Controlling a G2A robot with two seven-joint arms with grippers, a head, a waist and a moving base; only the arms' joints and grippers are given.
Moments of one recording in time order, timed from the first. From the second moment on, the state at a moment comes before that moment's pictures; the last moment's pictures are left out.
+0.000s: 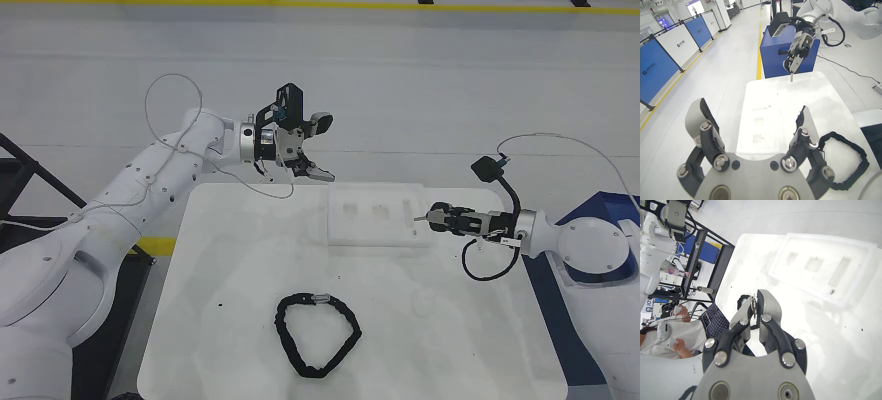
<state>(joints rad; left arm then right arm) 0.15 -1.01 -0.22 -0.95 0.87 -1.01 0.42 -1.13 -0.96 1.40 -1.71 -0.09 -0.11 1.13</state>
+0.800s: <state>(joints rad) 0.45 -0.93 -0.30 -1.05 1.19 -0.95 0.45 -1.13 -0.96 1.40 -1.71 -0.09 -0.11 1.13</state>
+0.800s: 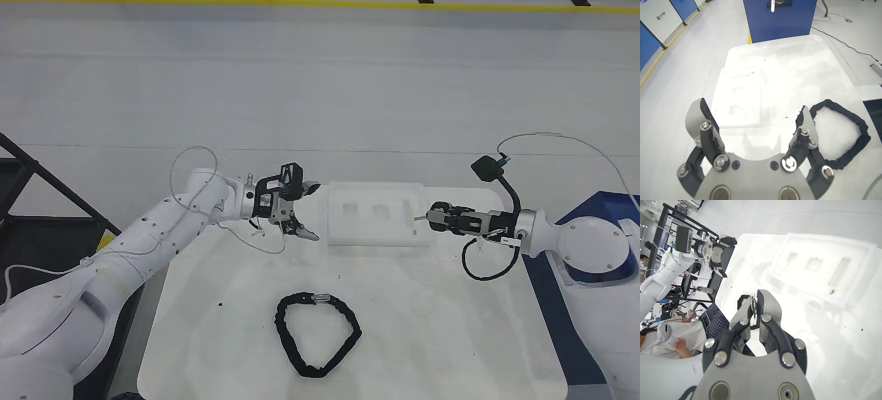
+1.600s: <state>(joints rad) 0.54 -0.97 -0.17 -1.08 1.48 -1.01 0.60 -1.13 -0.96 1.40 -1.71 -0.09 -0.11 1.13</state>
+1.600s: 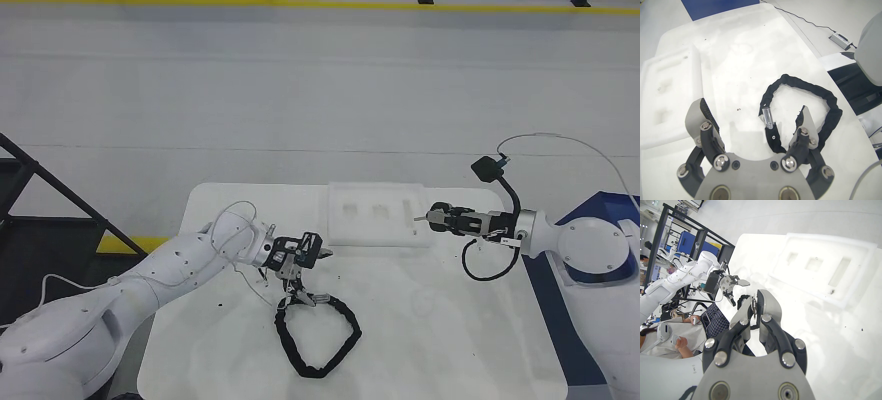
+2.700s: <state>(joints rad) 0.70 -0.92 -0.24 -1.07 1.49 -0.83 0.66 -1.13 -0.96 1.40 -1.71 -0.09 -0.11 1.13</state>
